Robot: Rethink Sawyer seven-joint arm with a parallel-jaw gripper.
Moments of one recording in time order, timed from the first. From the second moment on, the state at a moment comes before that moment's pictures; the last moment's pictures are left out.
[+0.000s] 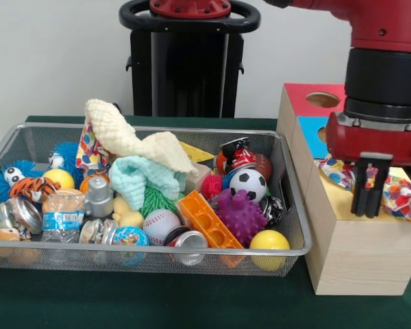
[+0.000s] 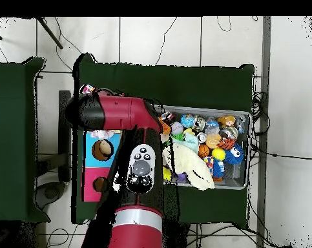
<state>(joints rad) 0.10 -0.46 -0.14 1.26 0.11 0.47 1.85</state>
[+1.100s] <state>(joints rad) 0.12 -0.49 -0.15 1.20 0.11 0.47 1.85</state>
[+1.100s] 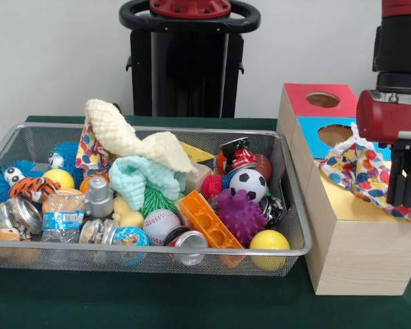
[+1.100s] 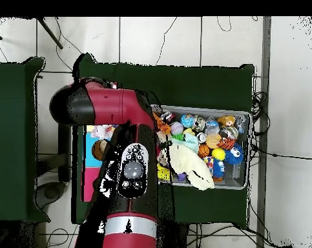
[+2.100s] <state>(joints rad) 0.17 -0.47 -0.18 1.22 0.11 0.47 1.85</state>
